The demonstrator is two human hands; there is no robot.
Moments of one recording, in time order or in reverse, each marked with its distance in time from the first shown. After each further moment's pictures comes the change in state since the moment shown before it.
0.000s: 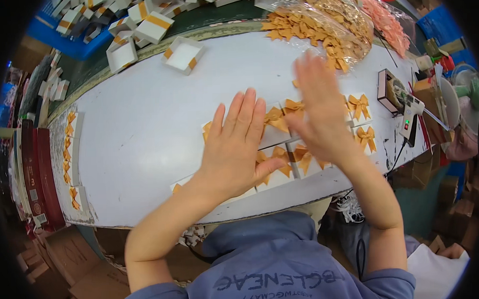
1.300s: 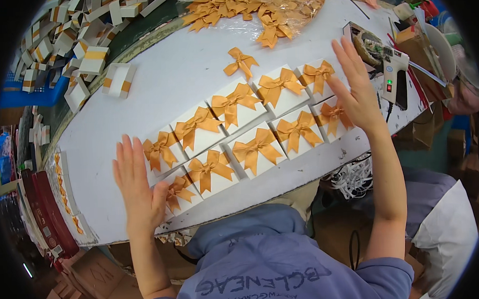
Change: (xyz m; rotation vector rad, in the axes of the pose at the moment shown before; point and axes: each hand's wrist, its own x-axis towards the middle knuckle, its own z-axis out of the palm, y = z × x) left_hand -0.036 -0.002 -0.021 0.248 -0.176 -0.289; right_hand -0.099 0.139 -0.040 0.022 0.079 0.339
